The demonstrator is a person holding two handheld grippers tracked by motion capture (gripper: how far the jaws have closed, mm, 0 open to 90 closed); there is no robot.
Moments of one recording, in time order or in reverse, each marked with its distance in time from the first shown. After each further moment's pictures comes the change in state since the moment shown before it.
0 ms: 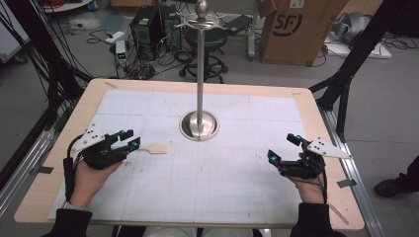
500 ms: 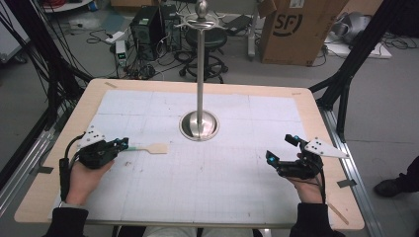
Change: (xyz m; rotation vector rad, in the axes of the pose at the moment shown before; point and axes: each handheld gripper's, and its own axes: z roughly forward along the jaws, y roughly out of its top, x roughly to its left) left arm 0.028 -0.024 -0.003 0.207 0.150 -0.029; right arm 0.001 -0.002 0.004 0.016 0.010 0.001
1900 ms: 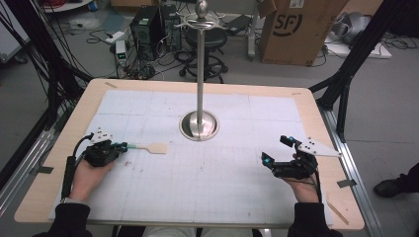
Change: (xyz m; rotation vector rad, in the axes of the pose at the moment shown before) left arm 0.017 -0.019 0.029 0.154 0.081 -0.025; right arm 0.003 -0.005 0.010 0.039 0.015 -0.015
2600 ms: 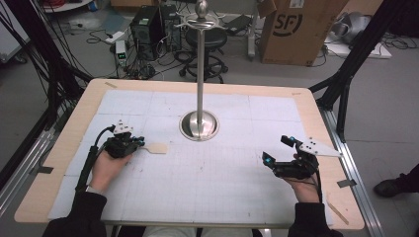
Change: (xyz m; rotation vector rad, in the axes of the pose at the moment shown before) left arm -0.028 0.029 0.041 0.064 -0.023 0.035; right arm -0.001 0.000 -0.002 -0.008 0.001 0.010
